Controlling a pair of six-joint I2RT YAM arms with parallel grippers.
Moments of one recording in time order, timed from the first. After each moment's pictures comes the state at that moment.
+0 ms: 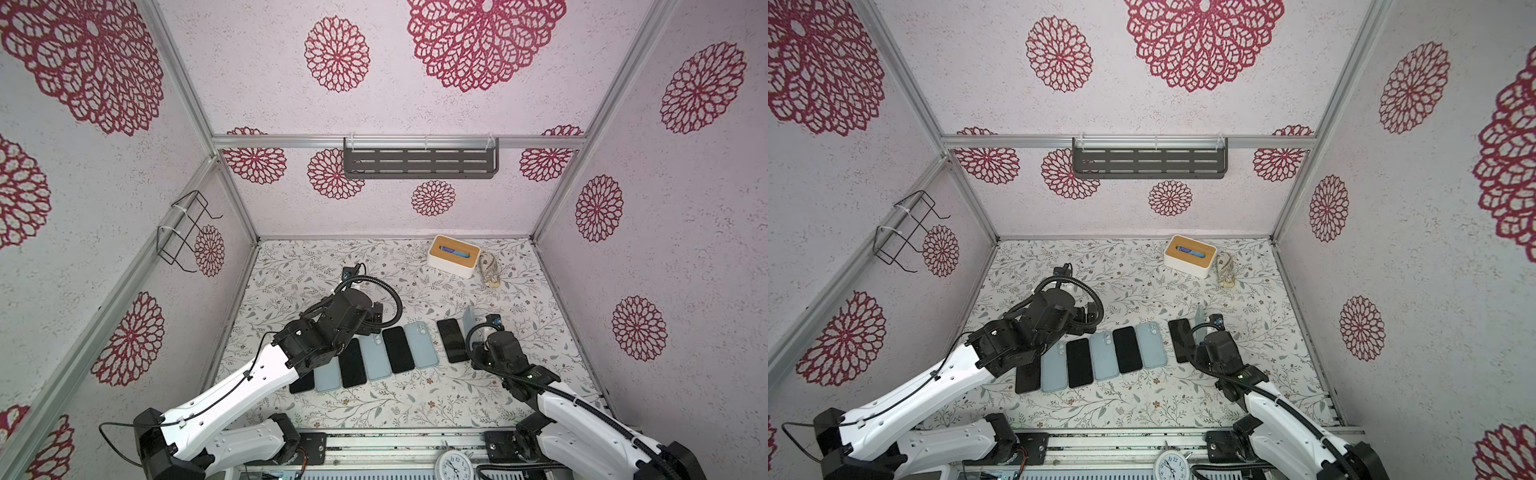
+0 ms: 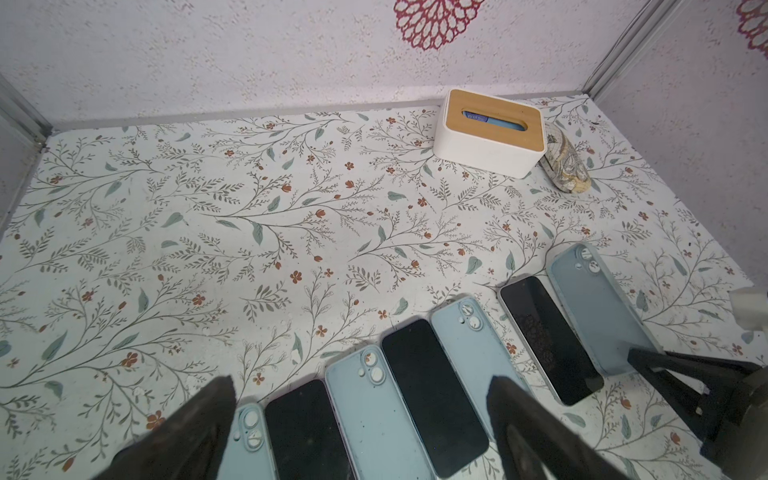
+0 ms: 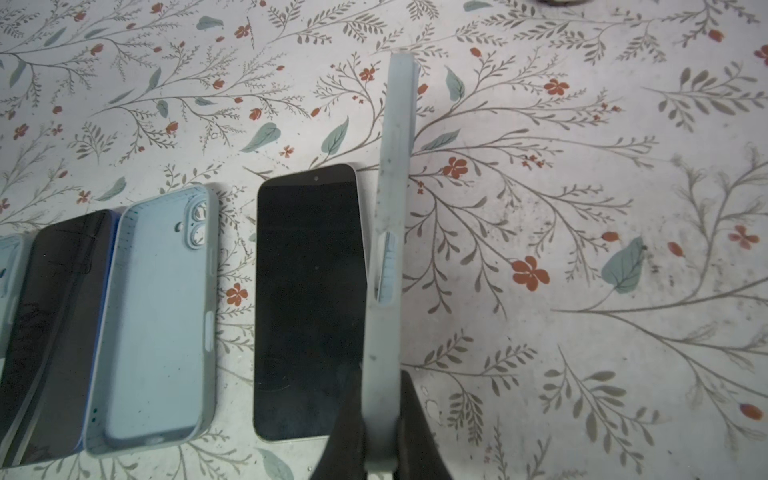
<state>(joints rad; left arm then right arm) -0.85 1.12 1.09 -0.67 -0.49 -0.48 0.51 0.88 0.32 -0.20 0.19 0.41</state>
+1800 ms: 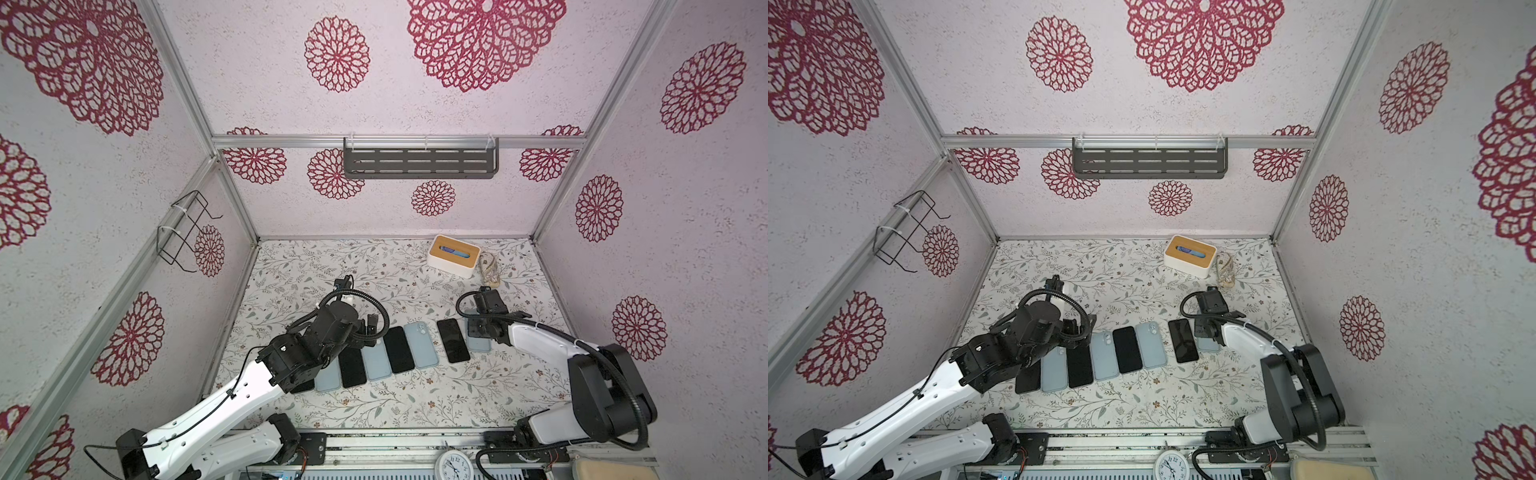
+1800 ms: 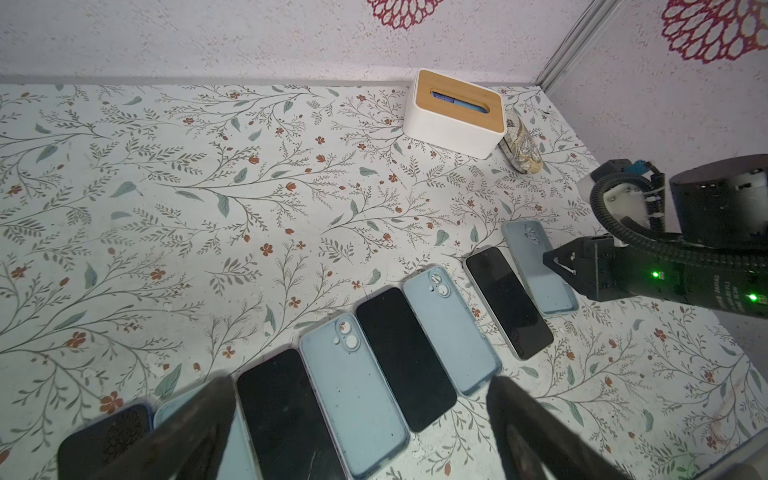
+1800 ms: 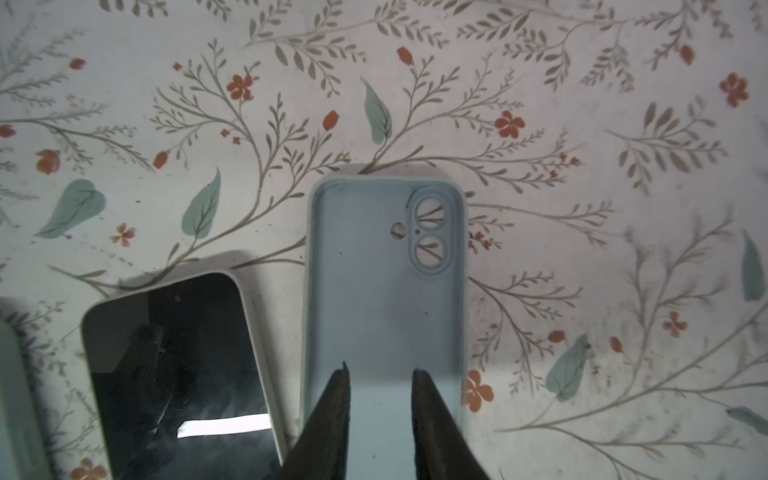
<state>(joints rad) -0.84 0.98 0.96 -0.64 -0.38 -0.52 0.34 1.48 0.76 -0.35 0.22 0.31</state>
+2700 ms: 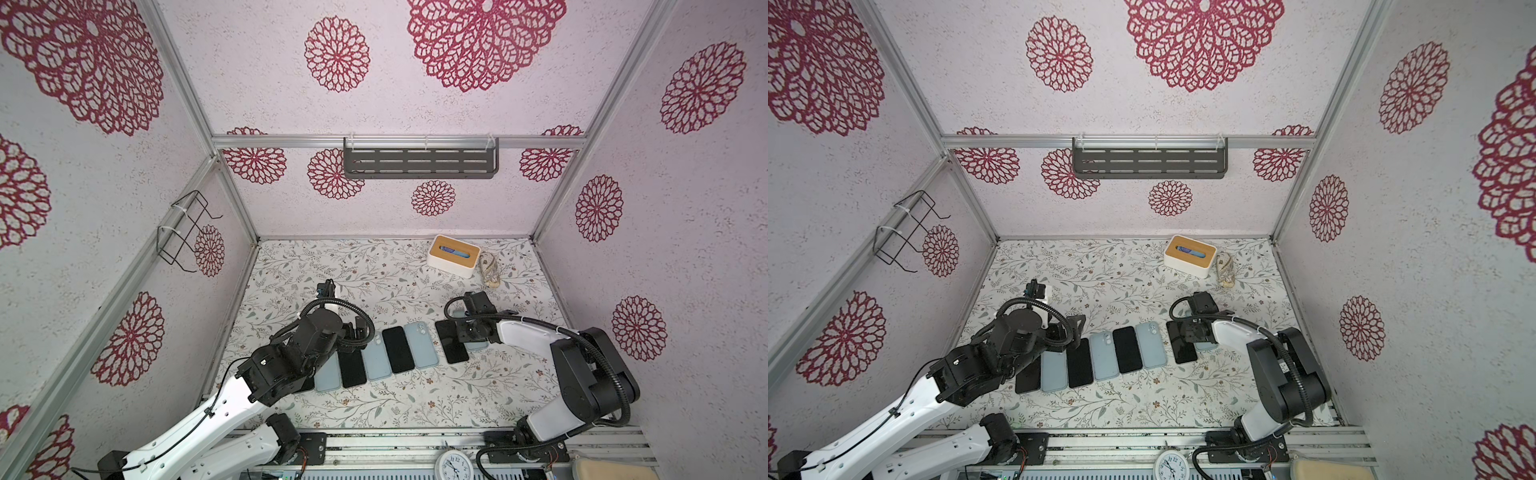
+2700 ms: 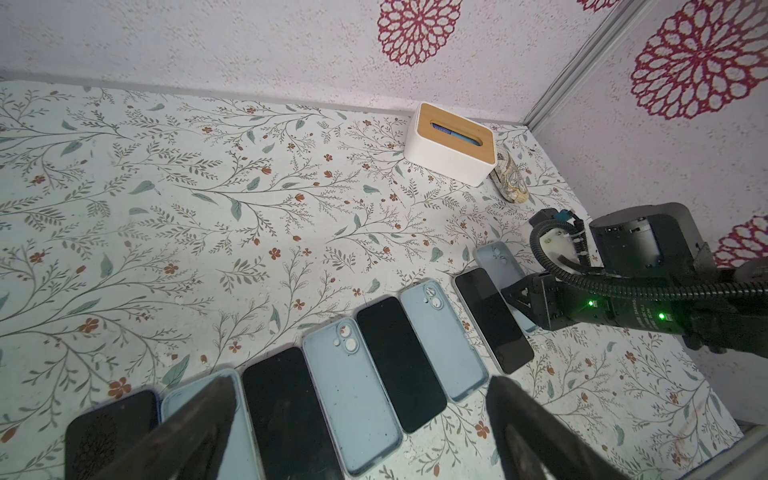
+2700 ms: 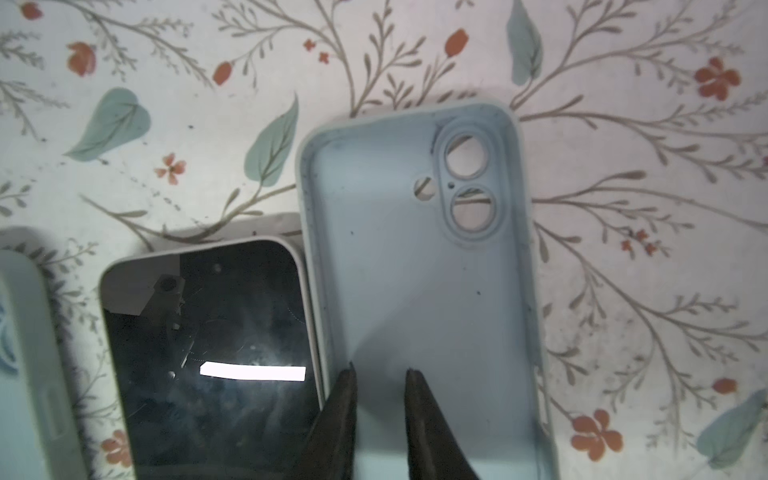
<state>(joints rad) -0.84 0.85 0.94 -0.67 -0.41 -0.56 0.40 1.56 0.77 -0.34 0.10 0.29</state>
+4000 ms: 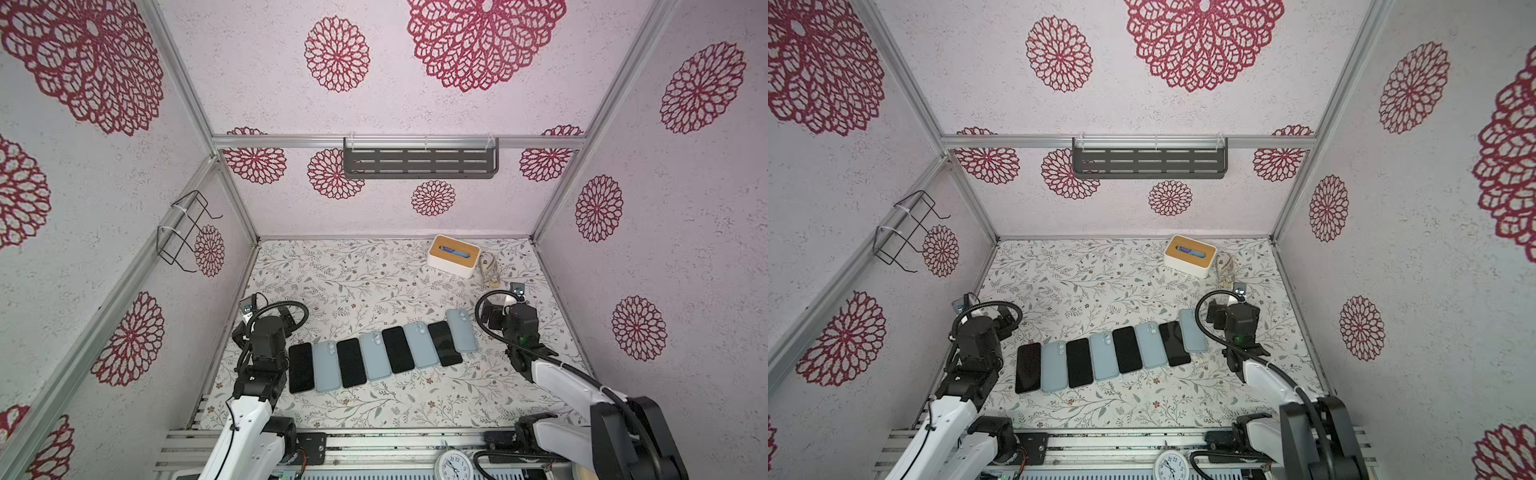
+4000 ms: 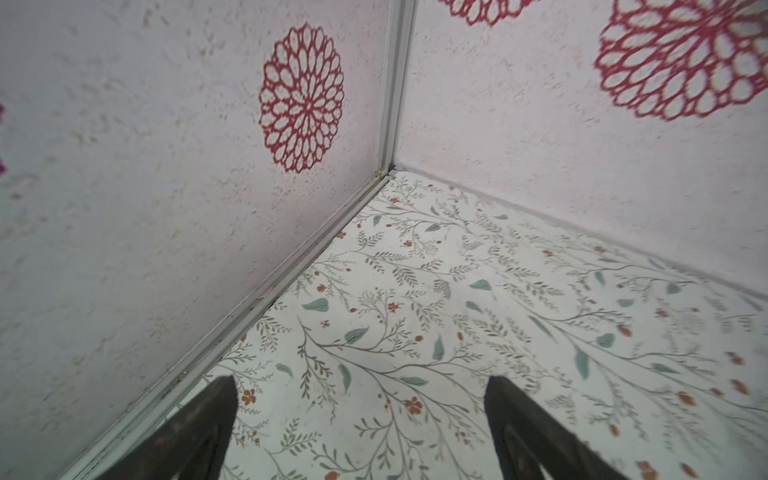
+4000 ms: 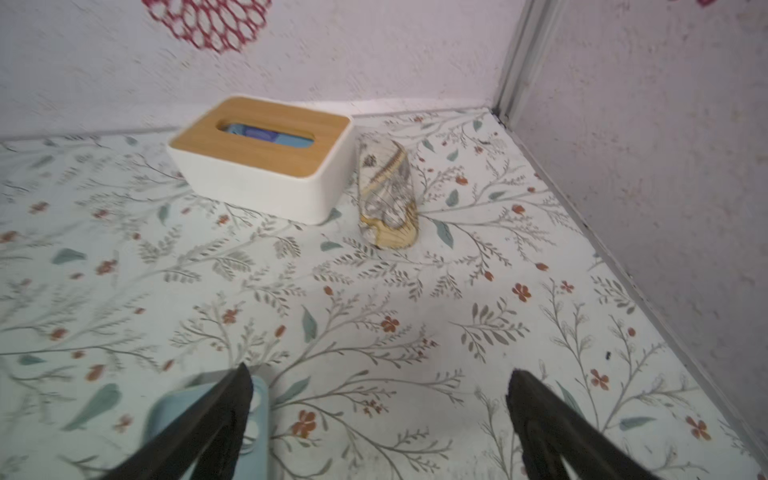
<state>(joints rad) -0.05 0.75 0.36 0.01 -0.58 -0.23 0.18 1.21 0.36 0.42 0.29 0.10</state>
